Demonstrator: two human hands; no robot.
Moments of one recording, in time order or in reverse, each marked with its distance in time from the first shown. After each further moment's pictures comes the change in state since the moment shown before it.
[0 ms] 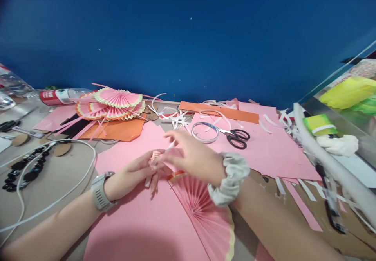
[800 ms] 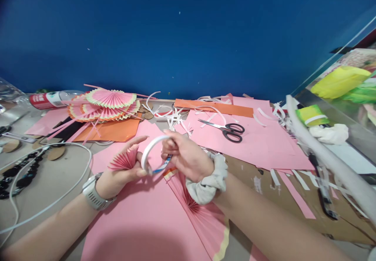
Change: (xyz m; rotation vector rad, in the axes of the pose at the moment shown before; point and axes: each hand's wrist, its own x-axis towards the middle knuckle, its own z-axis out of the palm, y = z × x) left_hand -0.005 0.011 -0.006 0.141 0.168 0.190; right_hand 0.010 -0.017 0.014 1.228 0.067 0.366
